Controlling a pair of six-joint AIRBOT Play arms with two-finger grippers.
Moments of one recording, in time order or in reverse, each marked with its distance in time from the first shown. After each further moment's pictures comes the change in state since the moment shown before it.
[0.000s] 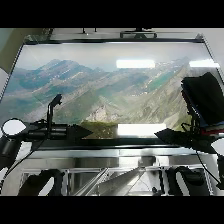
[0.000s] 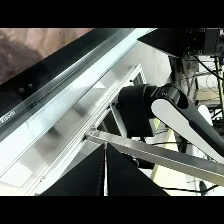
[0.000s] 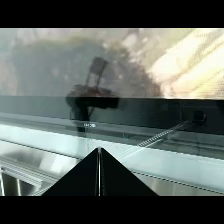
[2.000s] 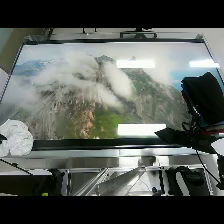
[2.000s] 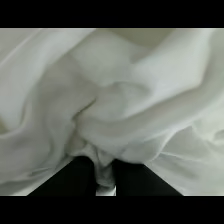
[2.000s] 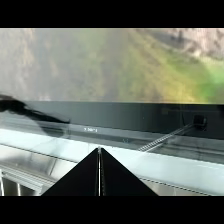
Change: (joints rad) left arm 1.168 -1.004 0.805 0.919 -0.089 -0.105; right arm 0.000 0.001 0.000 0.000 -0.019 0.001
